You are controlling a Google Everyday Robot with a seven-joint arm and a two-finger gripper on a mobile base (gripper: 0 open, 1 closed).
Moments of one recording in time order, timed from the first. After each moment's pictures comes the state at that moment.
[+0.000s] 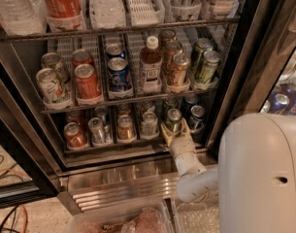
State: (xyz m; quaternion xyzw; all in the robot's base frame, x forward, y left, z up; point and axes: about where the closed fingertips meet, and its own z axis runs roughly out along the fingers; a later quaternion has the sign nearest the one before) arm 0.679 -0.115 0.592 -0.12 0.66 0.01 0.74
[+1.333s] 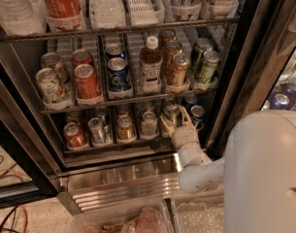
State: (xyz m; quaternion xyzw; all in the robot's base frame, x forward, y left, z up) arm 0.688 -0.116 0.648 -0.15 0.62 -0.02 0.77
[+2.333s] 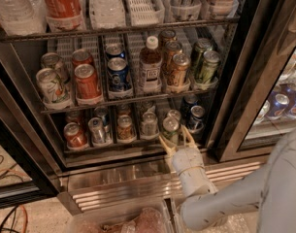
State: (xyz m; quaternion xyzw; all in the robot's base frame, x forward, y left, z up) arm 0.589 -0.107 0.658 -0.13 0.65 0.00 0.75
